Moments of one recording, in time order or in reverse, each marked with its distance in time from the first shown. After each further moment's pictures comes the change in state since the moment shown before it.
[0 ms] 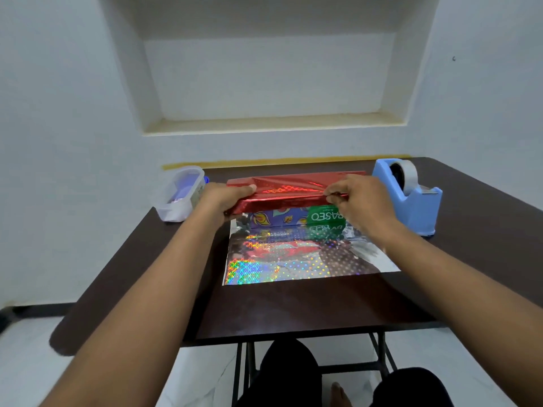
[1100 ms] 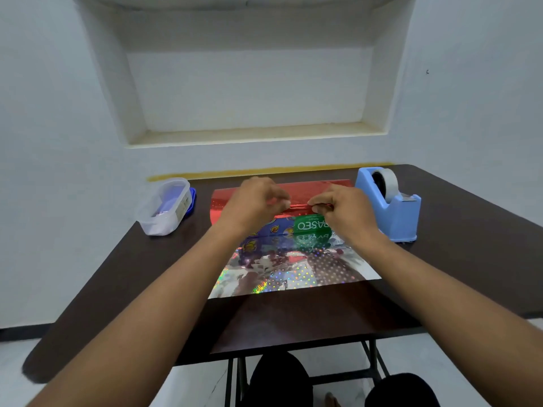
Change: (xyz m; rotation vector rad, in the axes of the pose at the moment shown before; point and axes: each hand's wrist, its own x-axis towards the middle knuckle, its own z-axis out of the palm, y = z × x) left_hand -0.040 0.022 0.049 0.739 -0.165 1.012; right_hand -0.002 0.008 0.006 0.089 0.009 0.009
